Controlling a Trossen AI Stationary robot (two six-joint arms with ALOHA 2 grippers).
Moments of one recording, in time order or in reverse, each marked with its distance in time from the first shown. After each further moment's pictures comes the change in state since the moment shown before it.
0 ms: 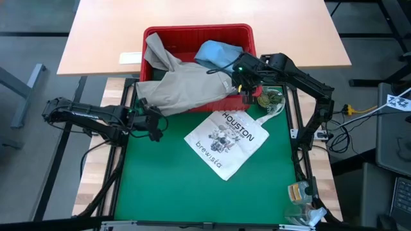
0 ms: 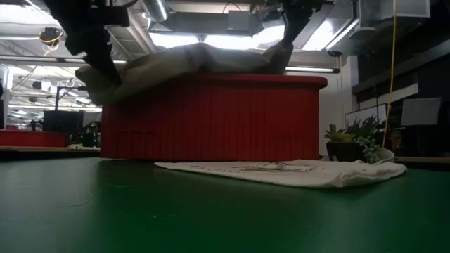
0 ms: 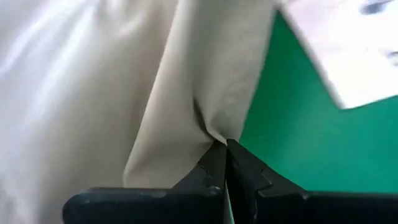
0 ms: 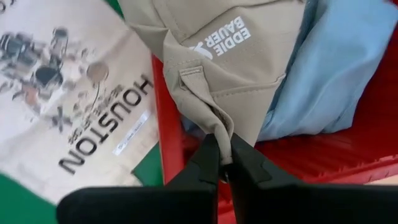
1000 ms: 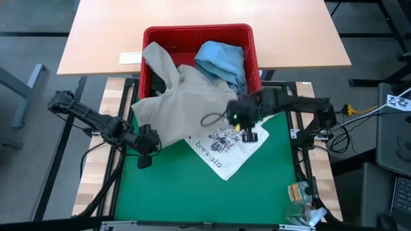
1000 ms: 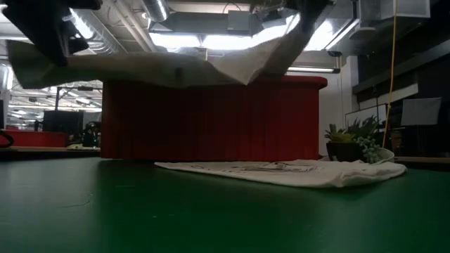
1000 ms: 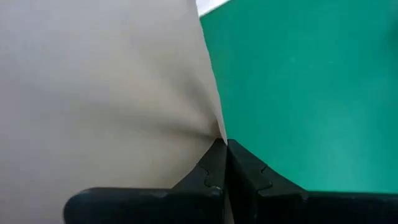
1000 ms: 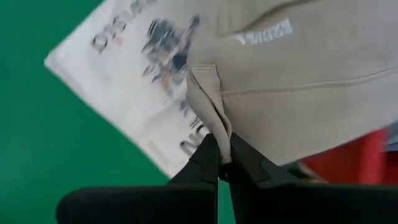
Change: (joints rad) left arm -0.341 0.000 0.000 0.033 0.437 -0.302; right arm 0.416 -0.015 -0.156 -0.073 -0.094 0.389
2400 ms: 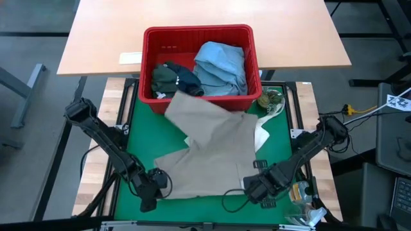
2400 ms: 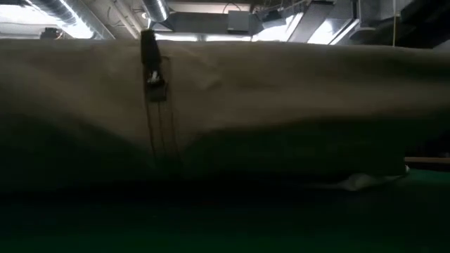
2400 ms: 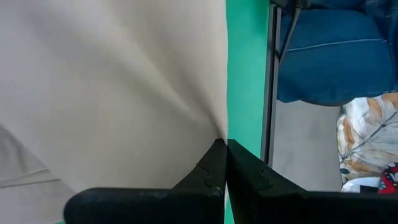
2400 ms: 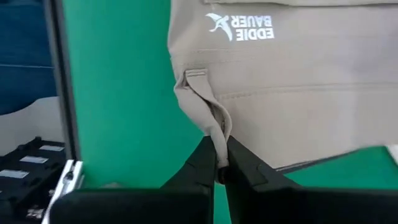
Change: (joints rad) left arm -0.359 0.487 0.001 0.628 0.155 -0.360; right arm 0.639 -0.002 -0.522 0.410 -0.232 0.642
